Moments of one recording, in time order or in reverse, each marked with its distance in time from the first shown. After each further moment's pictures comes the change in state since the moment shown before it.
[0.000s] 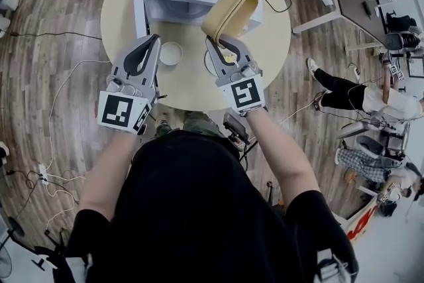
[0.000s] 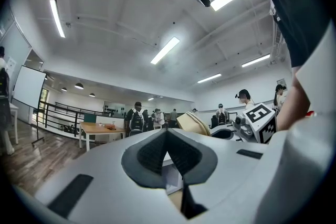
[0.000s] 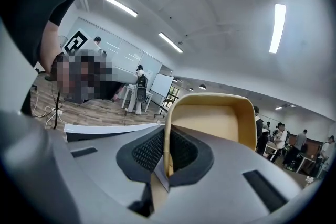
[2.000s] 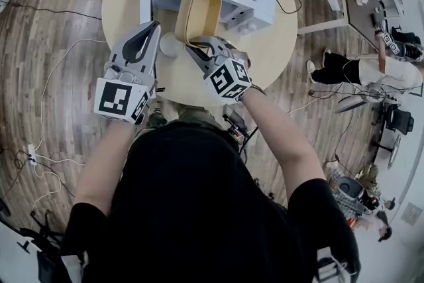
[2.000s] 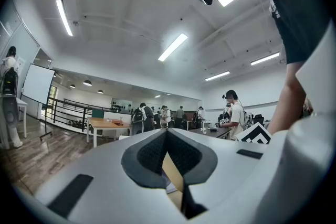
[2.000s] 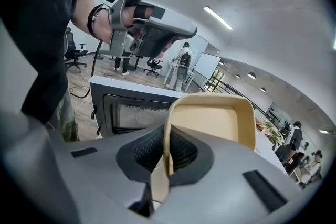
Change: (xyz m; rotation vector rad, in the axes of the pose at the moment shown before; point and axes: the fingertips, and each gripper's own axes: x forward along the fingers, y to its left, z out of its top) left arm 0.005 0.025 -0.021 -0.038 0.030 0.080; right arm 0.051 0.087 -0.089 -0.236 0.240 0.466
